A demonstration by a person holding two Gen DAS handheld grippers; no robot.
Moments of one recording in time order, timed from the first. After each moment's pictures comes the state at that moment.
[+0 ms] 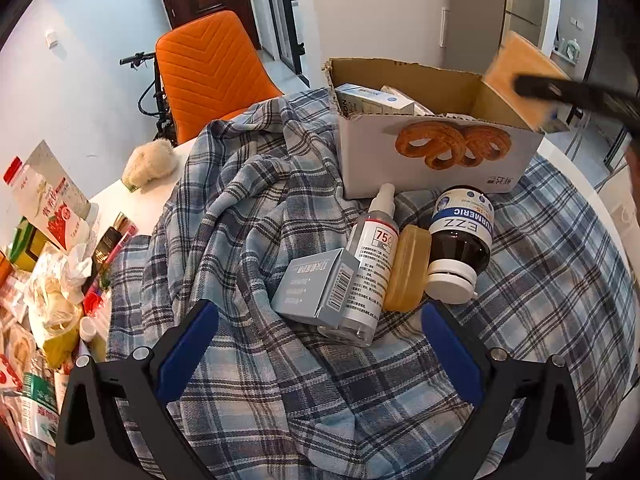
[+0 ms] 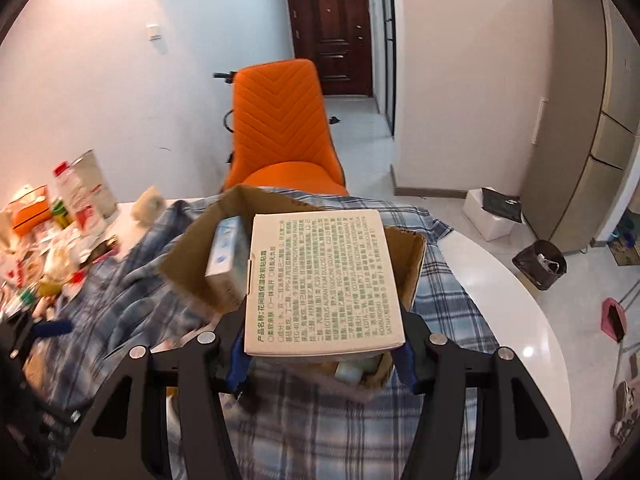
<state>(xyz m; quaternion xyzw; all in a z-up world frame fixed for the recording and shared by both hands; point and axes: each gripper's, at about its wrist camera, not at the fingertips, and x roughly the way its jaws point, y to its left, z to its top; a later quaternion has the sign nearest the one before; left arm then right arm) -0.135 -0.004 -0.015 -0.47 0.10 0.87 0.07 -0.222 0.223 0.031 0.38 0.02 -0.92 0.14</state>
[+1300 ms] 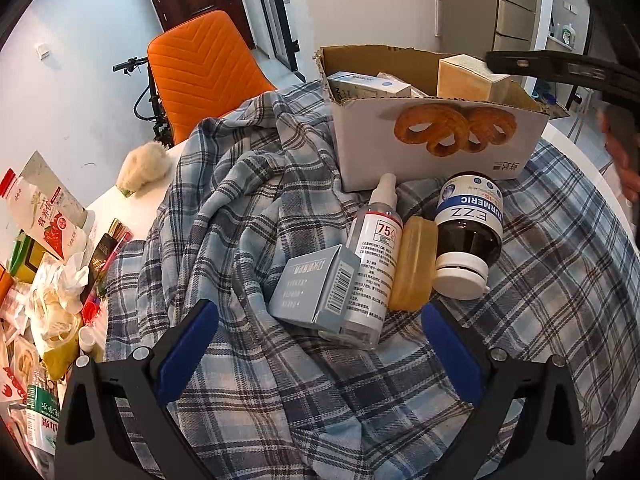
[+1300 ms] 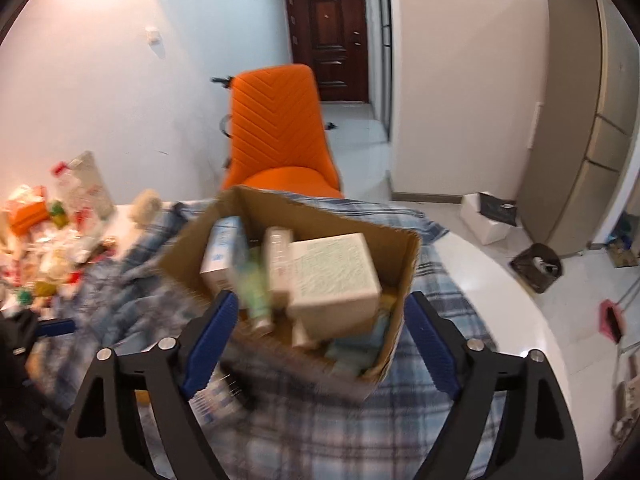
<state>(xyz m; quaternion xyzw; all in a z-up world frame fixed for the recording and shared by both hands) -0.142 -0.002 -0.028 -0.48 0.11 0.87 0.08 -0.199 0.226 0.037 0.36 0.01 -0.92 0.15</state>
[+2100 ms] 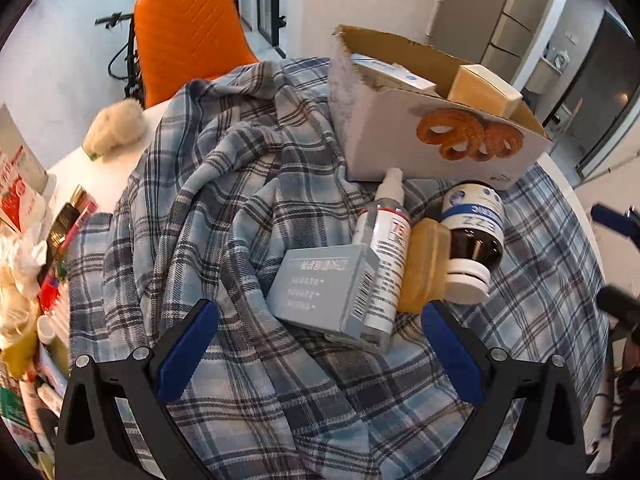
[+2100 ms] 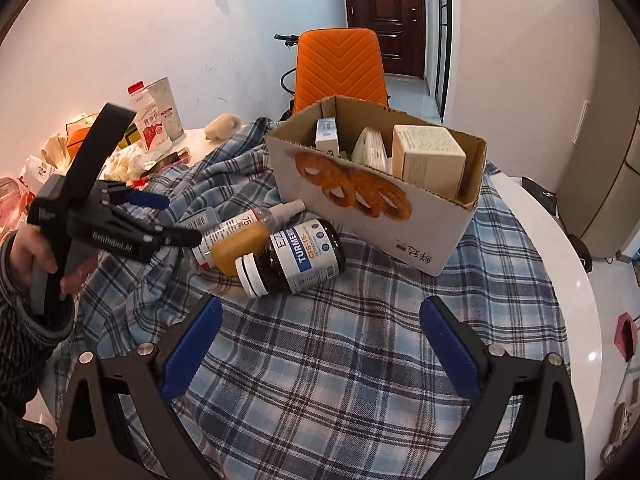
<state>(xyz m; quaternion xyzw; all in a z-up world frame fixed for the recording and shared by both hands) -0.172 -0.036 -0.042 -0.53 0.03 0.84 0.13 -0.106 0.204 -0.002 0.41 0.06 -0.88 0.23</state>
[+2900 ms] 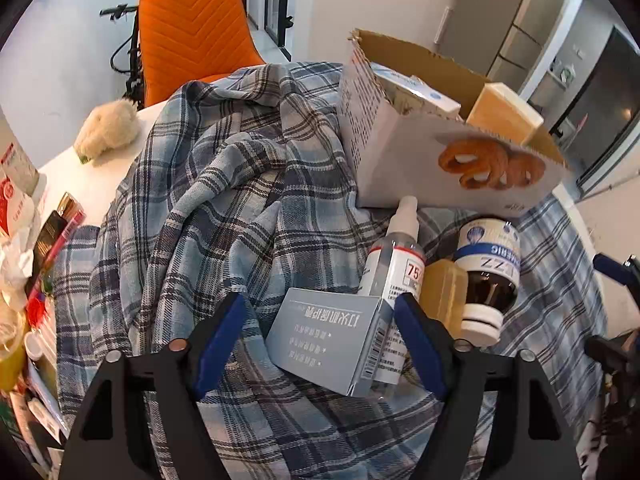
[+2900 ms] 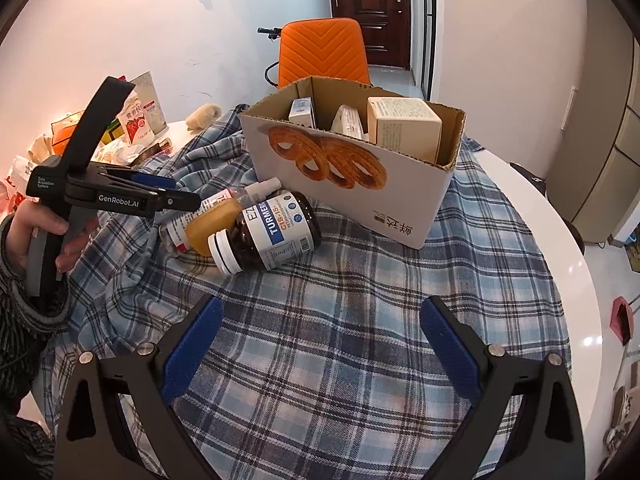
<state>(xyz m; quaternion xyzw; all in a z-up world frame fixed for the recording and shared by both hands) -0.193 -0.031 -0.046 -0.52 0.01 0.84 0.13 -0.101 0.218 -0.018 0.42 0.05 -0.88 0.20</state>
